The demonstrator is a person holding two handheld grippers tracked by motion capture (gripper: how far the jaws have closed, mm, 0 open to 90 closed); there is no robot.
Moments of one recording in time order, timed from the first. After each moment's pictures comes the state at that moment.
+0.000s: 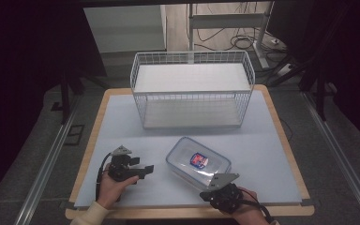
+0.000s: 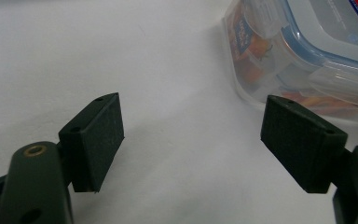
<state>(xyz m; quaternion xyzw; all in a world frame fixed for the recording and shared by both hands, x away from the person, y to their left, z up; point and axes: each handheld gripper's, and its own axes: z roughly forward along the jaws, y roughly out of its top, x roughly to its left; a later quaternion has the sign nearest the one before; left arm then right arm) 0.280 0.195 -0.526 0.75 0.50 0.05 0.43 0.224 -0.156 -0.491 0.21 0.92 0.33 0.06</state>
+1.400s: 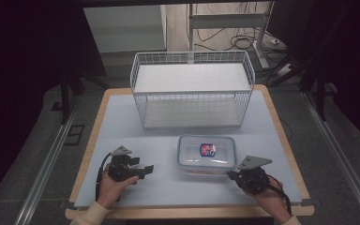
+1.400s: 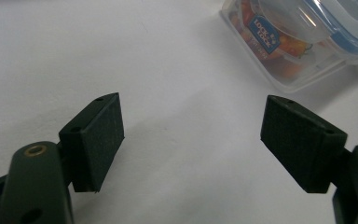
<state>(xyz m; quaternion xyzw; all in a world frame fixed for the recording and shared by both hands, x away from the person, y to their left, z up) 0.281 0.196 -0.528 0.76 0.50 0.05 0.43 0.272 -0.232 -0.493 0.32 0.87 0.35 0.14</state>
